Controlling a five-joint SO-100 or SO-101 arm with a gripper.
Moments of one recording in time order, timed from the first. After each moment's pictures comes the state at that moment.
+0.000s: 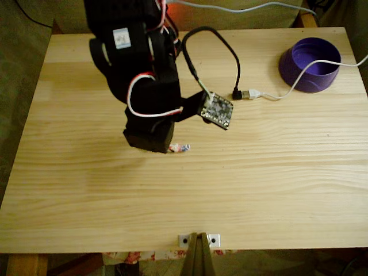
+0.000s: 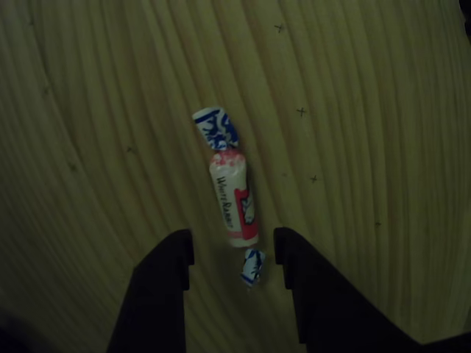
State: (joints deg) arm -10.6 97.9 116.5 62.0 -72.9
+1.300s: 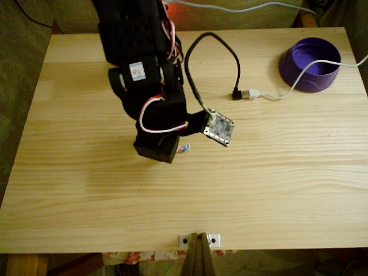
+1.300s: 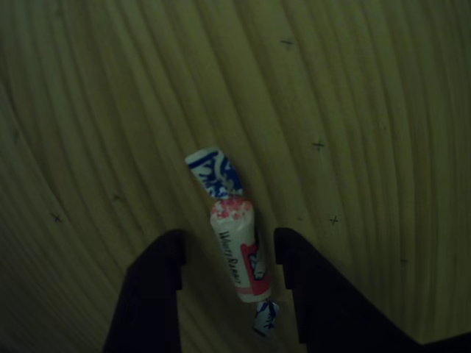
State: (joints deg) arm -12.0 88.8 118.4 52.9 -67.9
